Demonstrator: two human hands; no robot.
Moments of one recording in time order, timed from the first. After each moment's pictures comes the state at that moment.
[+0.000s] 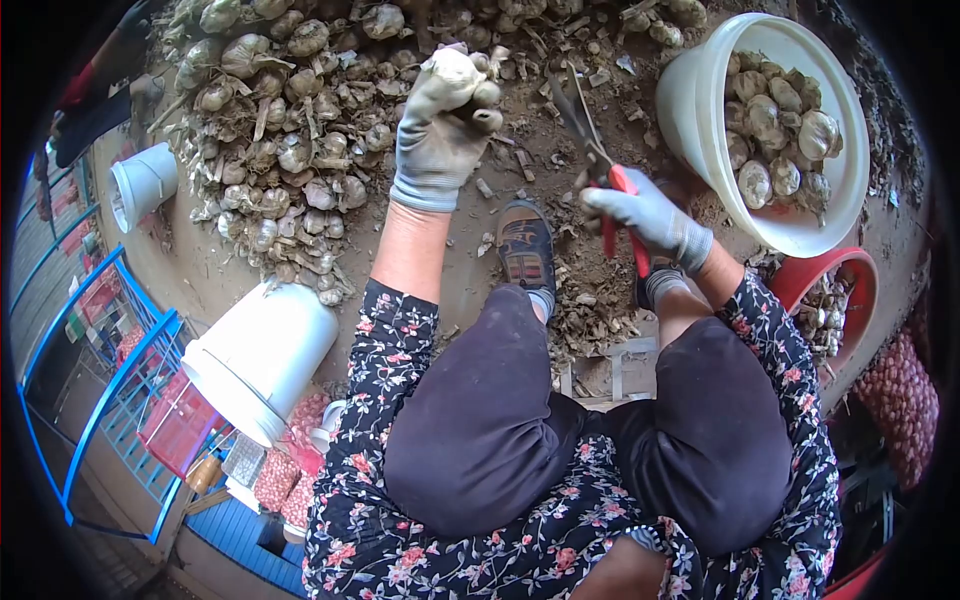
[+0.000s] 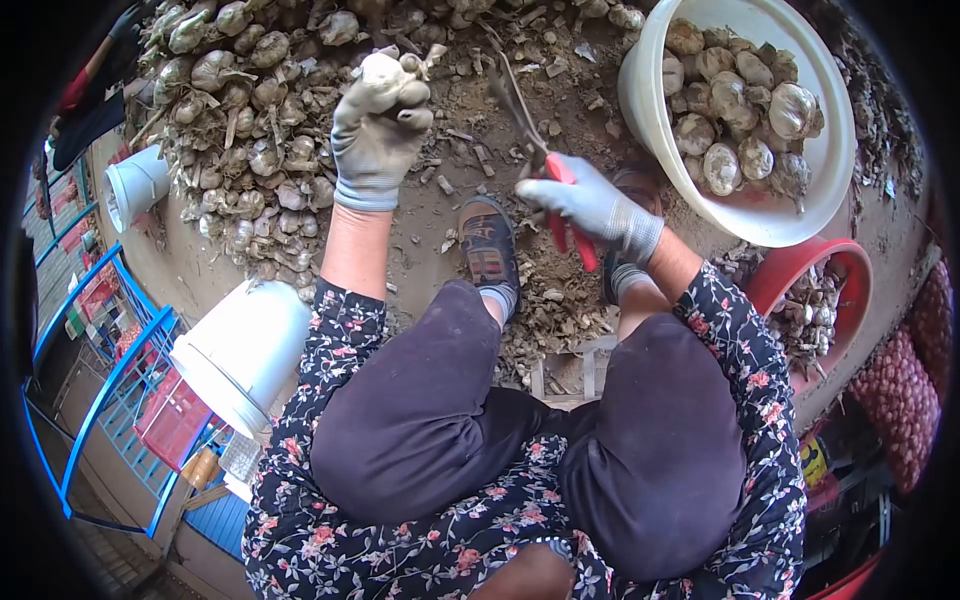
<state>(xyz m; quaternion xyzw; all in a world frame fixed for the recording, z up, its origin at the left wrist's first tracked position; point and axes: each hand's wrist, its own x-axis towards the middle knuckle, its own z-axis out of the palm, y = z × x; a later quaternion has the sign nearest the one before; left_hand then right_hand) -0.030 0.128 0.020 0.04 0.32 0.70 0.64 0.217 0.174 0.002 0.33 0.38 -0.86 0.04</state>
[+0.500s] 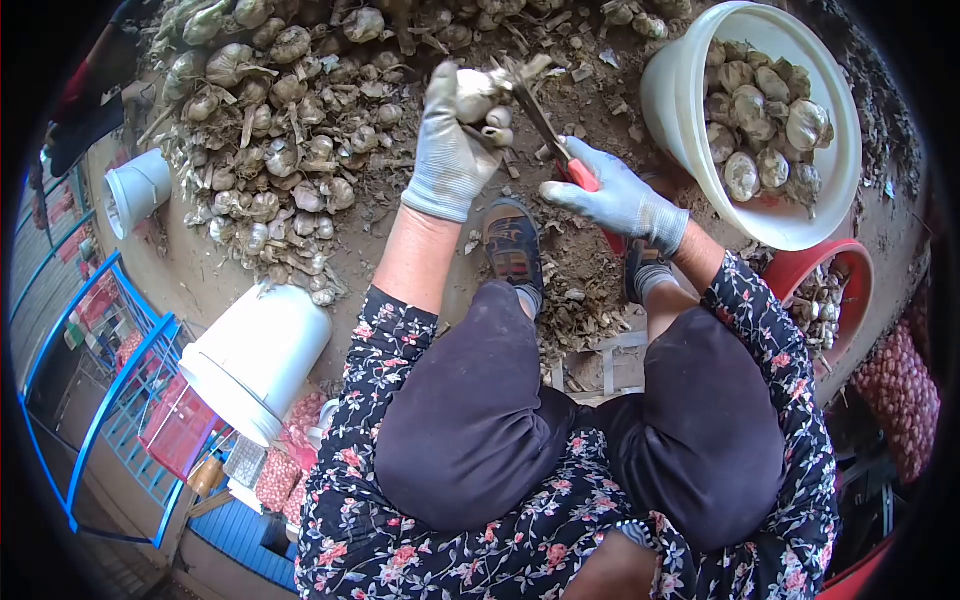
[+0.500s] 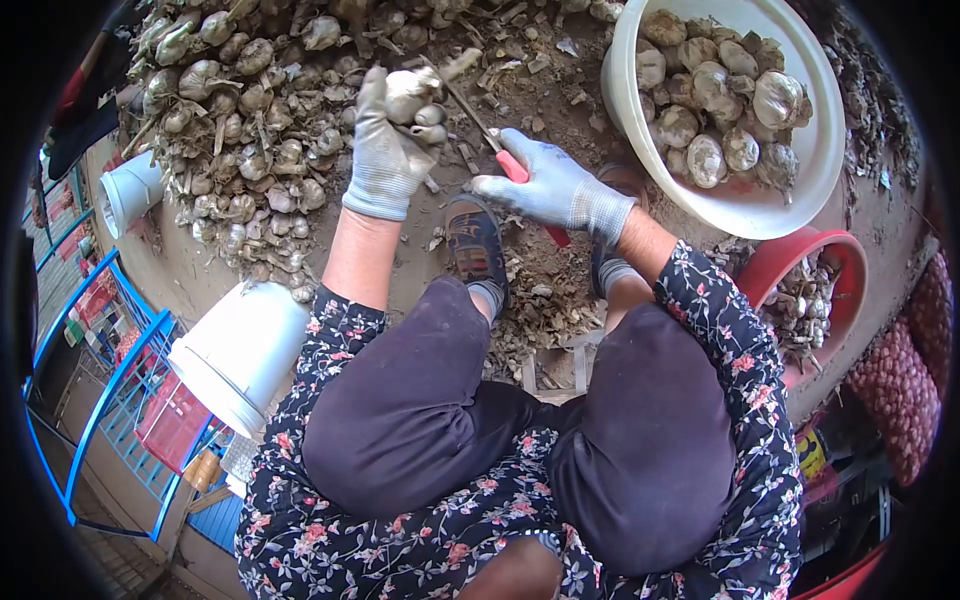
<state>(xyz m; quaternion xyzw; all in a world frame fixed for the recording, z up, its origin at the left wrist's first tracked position) 0.012 0.136 0.029 -0.11 0.44 0.65 0.61 0.204 0.182 0.013 0.34 0.69 -0.64 0.02</state>
